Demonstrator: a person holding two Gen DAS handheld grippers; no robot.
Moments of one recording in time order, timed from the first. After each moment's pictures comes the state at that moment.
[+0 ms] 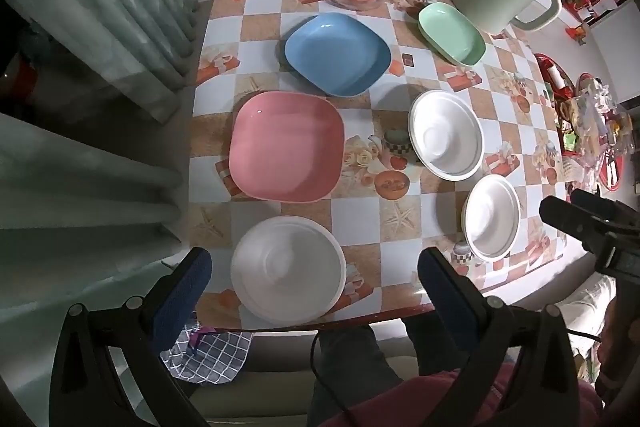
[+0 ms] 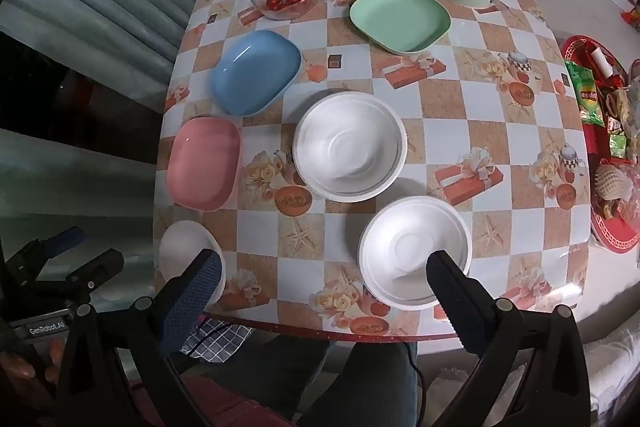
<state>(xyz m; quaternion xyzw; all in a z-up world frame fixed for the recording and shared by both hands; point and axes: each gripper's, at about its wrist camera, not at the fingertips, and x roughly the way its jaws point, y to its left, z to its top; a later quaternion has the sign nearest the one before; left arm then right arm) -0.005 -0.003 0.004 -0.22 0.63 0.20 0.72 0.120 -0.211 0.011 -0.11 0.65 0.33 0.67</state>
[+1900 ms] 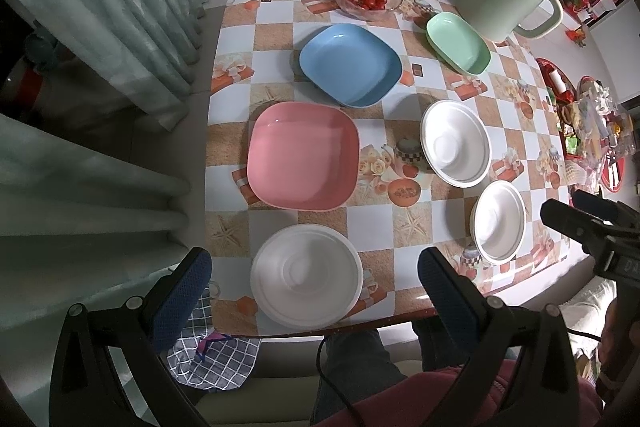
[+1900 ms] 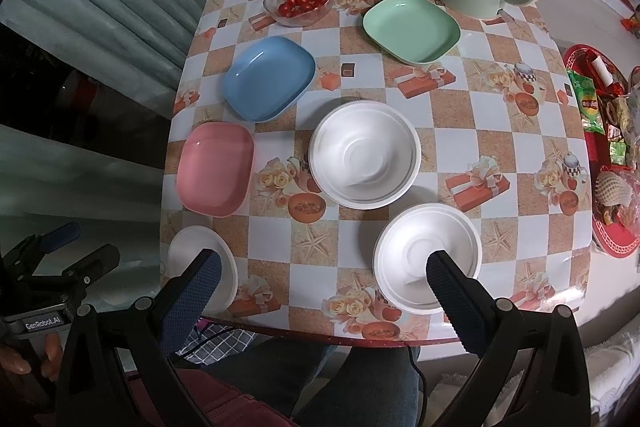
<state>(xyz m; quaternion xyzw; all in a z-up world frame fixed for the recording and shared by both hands) -0.008 0.016 0.012 -0.22 0.64 0.20 0.71 0.108 -0.198 0.015 -0.13 0.65 0.32 0.68</state>
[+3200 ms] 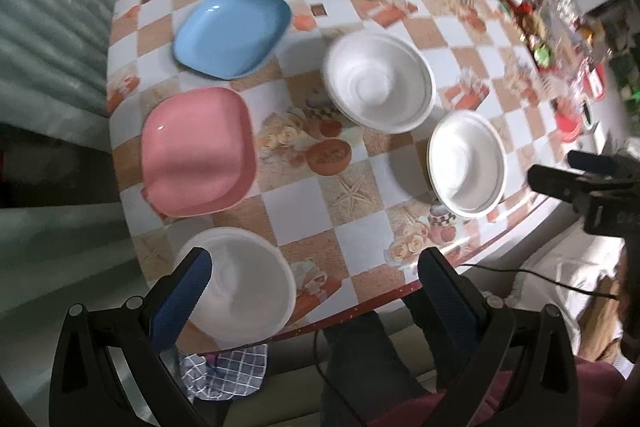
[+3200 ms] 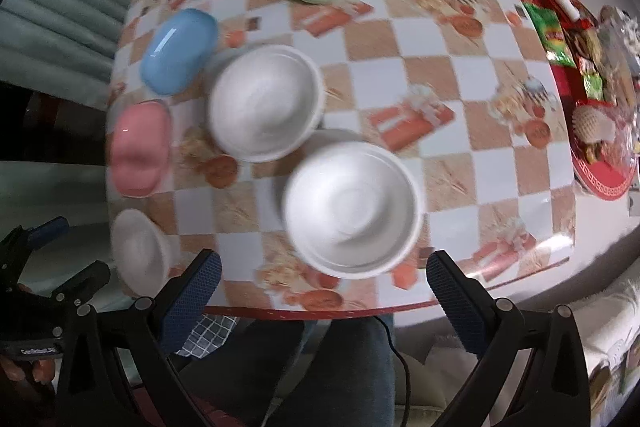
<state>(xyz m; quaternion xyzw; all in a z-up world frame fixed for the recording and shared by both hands) 0.051 -0.071 -0.050 -0.12 0.70 0.10 0.69 0.140 -0.280 -0.051 -0.10 0.72 0.26 0.64</state>
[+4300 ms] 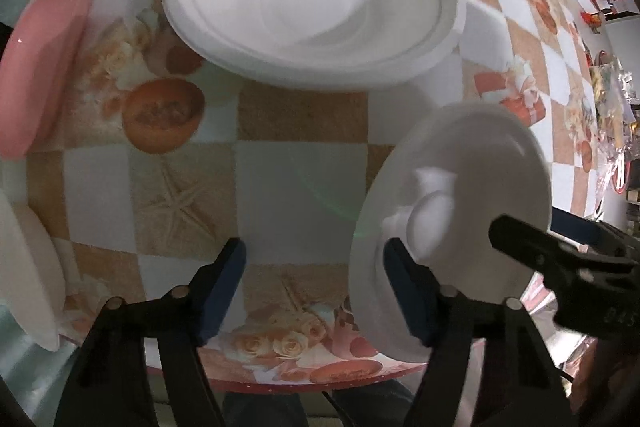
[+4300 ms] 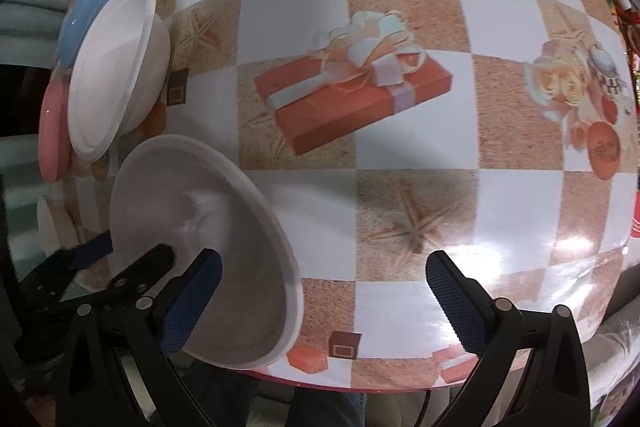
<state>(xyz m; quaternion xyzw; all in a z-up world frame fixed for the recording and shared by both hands) 0.094 -0.157 -0.200 -0.27 0.69 0.19 0.64 0.196 -0.291 -0.191 -0.11 0.75 0.32 0.57</state>
